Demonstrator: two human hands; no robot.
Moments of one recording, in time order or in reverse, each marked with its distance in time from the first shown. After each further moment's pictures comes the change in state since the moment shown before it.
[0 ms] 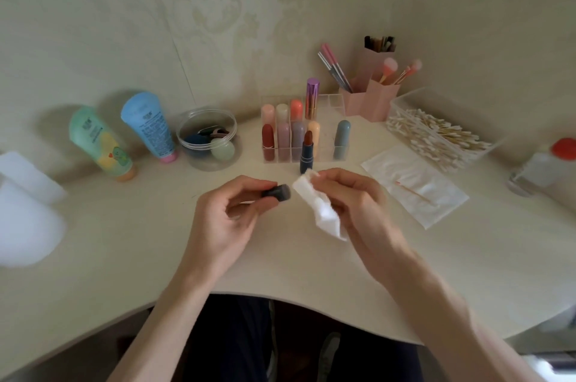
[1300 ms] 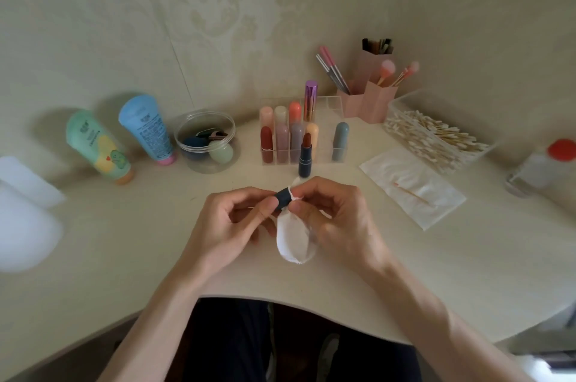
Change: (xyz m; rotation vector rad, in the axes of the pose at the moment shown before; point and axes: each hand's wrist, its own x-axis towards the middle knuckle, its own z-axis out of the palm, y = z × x) left_hand 0.001 0.006 -0.004 -0.057 -0.181 -0.197; right_hand 0.007 0.022 0.010 -0.399 -0.054 -0.380
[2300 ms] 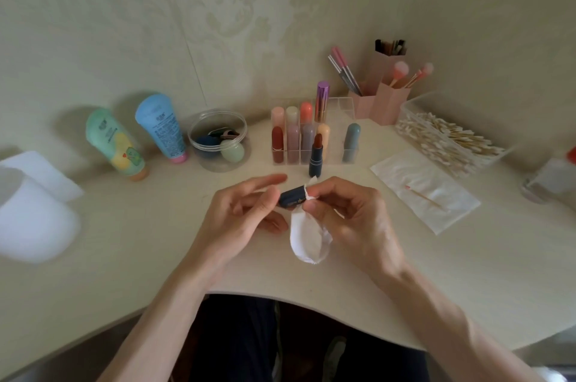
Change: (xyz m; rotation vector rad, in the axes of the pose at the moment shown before) left_hand 0.001 0.005 -0.002 -0.160 0.016 -0.048; right_hand -0.004 -0.002 -0.005 0.060 0.011 -0.057
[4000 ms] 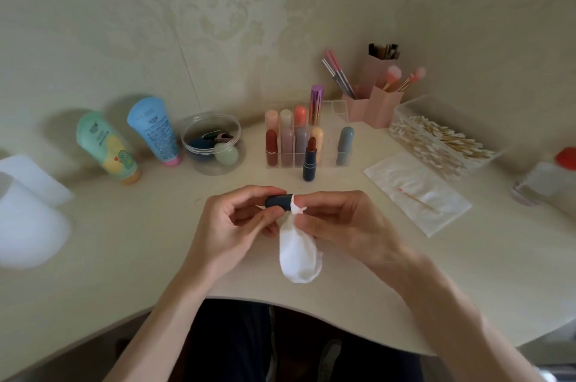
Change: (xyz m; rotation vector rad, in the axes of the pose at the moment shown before) left_hand 0.002 -0.012 0.000 0.097 0.009 0.156; right_hand 0.002 -0.009 -0.016 0.254 -0.213 0.317
